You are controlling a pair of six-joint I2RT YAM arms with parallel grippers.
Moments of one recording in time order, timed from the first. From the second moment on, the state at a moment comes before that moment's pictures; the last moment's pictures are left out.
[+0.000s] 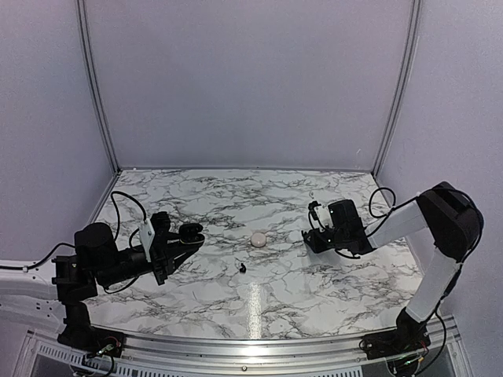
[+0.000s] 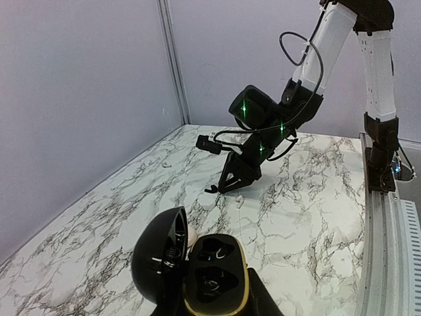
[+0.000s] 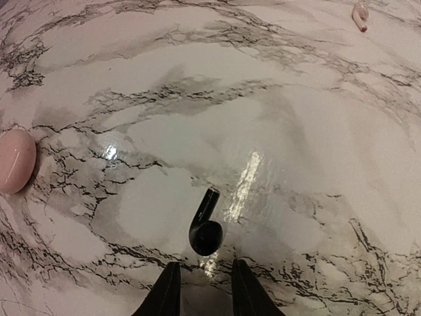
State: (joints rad) left arm -1.07 0.84 0.37 0.38 -0.05 0.14; right arm 0.48 1.74 0.69 0.29 -0.07 0.14
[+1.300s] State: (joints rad) left arm -1.07 0.84 0.37 0.38 -0.05 0.15; right arm 0.54 1.85 0.69 0.53 0.05 0.10
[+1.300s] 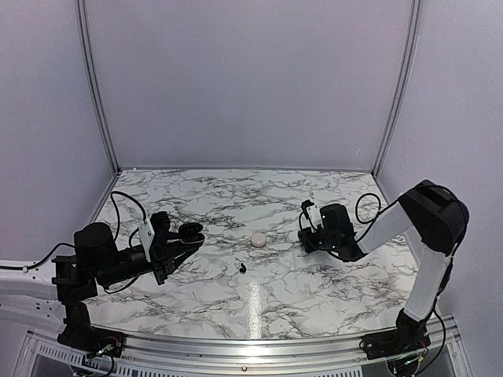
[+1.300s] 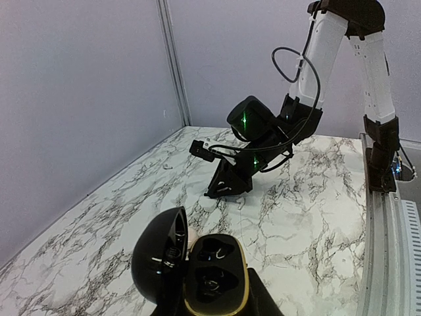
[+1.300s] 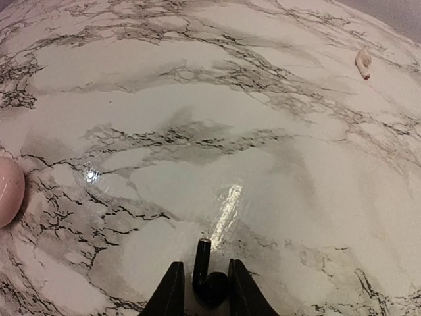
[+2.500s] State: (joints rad) left arm -1.07 0.86 0.37 0.38 -0.05 0.16; right arm 0.56 1.73 0.61 0.46 -0.04 0.11
